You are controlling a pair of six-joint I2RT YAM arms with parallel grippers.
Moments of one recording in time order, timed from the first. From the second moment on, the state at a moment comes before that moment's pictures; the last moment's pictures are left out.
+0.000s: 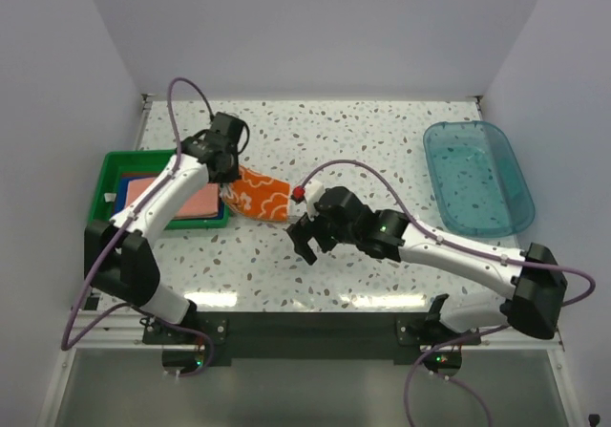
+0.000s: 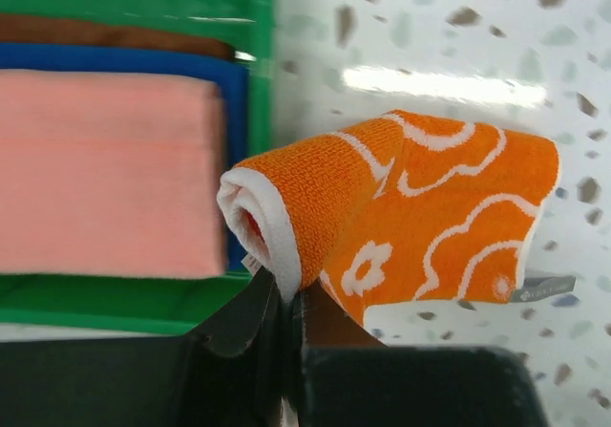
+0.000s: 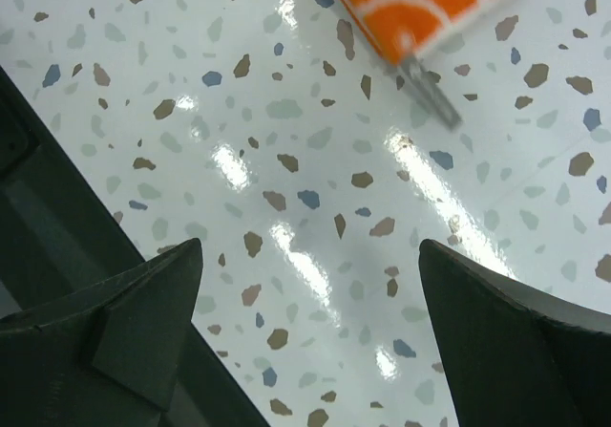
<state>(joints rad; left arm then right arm) -0.39 1.55 1.28 -0.75 -0.28 -0.41 1.02 1.33 0.98 -0.35 0.04 0.16</state>
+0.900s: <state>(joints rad) -0.10 1.58 1.33 -0.87 -0.75 0.07 1.02 1.18 0.93 -0.55 0.09 0.09</state>
